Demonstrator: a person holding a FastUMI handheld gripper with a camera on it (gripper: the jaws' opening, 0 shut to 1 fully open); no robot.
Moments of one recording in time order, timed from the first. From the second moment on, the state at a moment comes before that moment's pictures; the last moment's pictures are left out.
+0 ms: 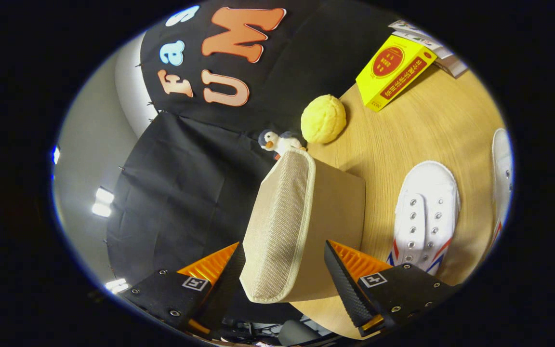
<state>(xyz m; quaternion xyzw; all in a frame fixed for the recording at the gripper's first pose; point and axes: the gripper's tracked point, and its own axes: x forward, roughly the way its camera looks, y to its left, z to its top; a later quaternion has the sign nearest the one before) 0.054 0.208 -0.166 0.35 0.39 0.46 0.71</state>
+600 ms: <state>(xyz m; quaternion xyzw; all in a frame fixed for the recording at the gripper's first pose) 0.038 0.220 -0.156 0.40 0.42 0.49 0.65</state>
